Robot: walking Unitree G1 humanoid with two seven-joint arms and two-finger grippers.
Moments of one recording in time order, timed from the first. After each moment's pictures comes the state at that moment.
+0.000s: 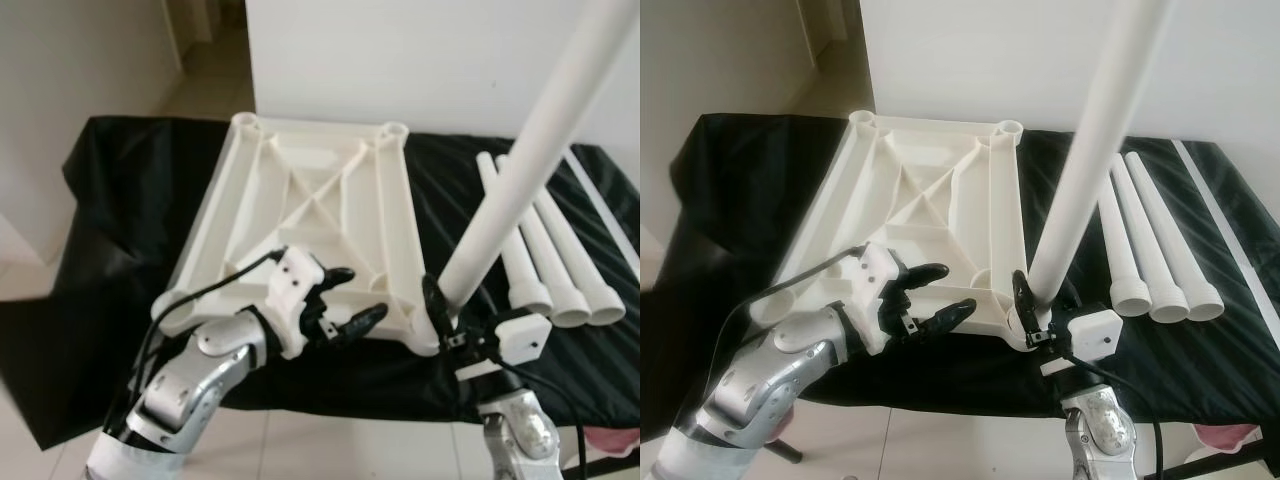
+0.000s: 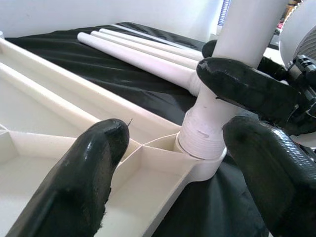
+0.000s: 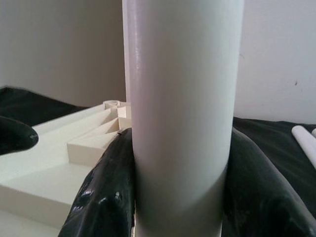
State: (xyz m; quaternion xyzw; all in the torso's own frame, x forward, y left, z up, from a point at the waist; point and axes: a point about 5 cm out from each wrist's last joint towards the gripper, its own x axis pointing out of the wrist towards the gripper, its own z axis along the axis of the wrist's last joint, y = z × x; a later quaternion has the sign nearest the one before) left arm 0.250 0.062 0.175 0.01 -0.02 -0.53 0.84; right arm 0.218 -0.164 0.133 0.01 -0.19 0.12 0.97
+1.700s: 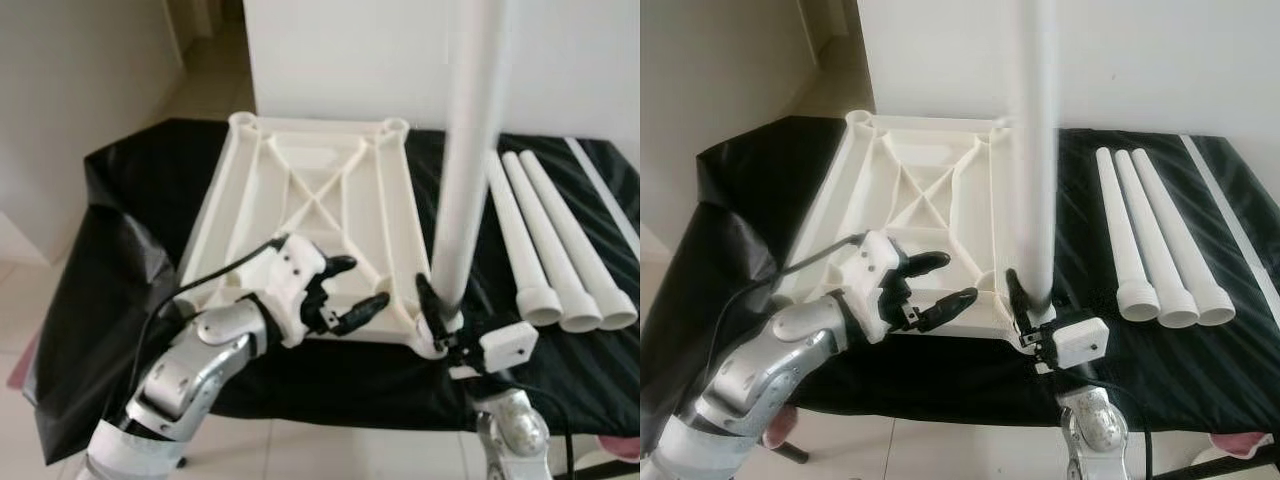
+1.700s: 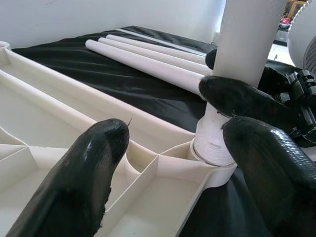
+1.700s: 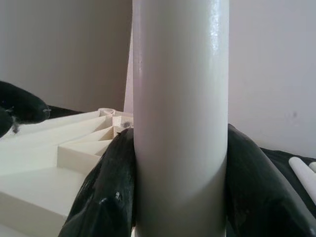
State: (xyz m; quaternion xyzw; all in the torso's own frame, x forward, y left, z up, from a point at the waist) left arm 0.255 0.062 0.185 0.02 -0.03 -0.54 0.84; right arm 0.220 -0.164 0.123 -0.05 -0.24 0.11 0.96
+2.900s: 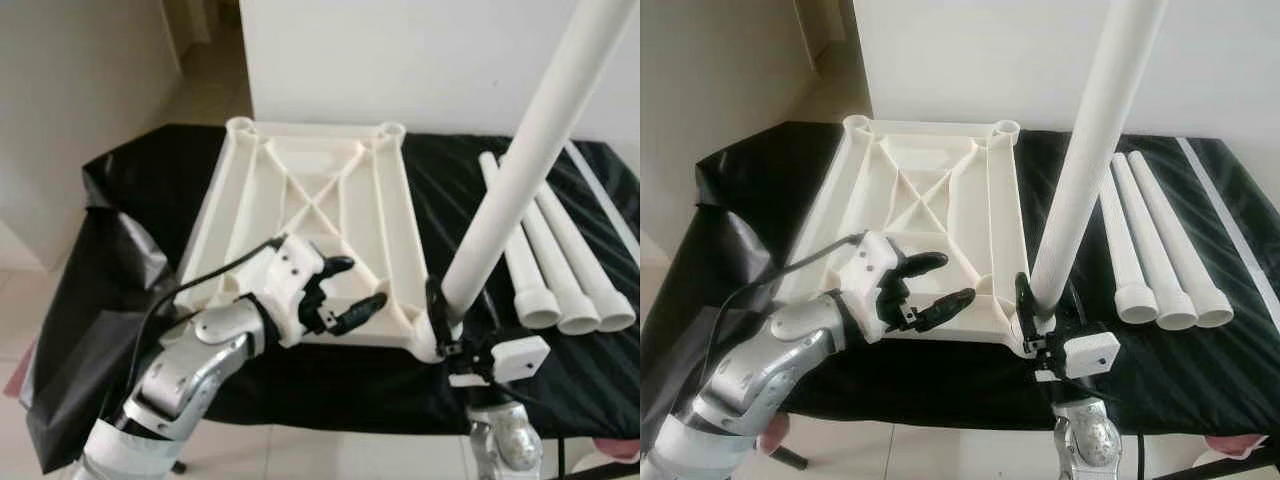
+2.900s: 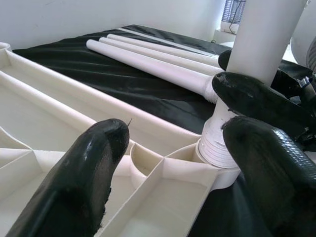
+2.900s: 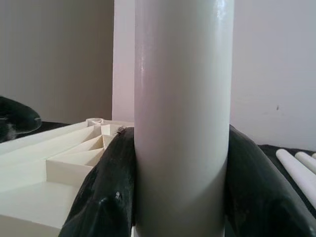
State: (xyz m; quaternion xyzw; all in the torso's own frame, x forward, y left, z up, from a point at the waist) left arm 0.255 0.064 0.185 0.03 -0.03 -0.54 0.84; right arm 0.212 -0.162 0.116 -0.03 -0.25 0.09 0.96
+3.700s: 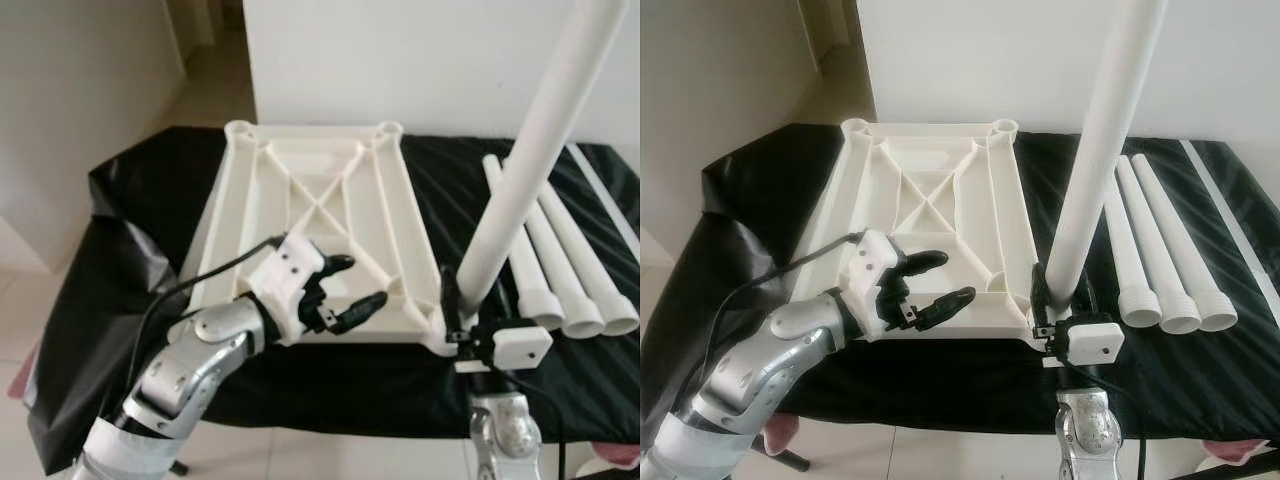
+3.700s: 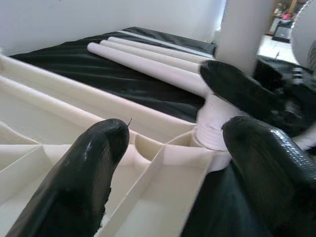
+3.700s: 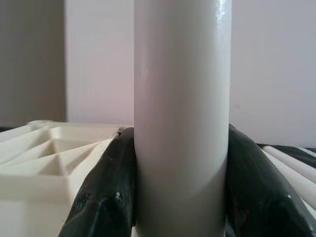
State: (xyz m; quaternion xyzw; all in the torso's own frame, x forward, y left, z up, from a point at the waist) left arm 0.256 0.063 0.186 0.03 -0.03 -0.54 0.84; right arm 0.230 -0.174 0.116 -0.03 -0.24 -0.02 0.97
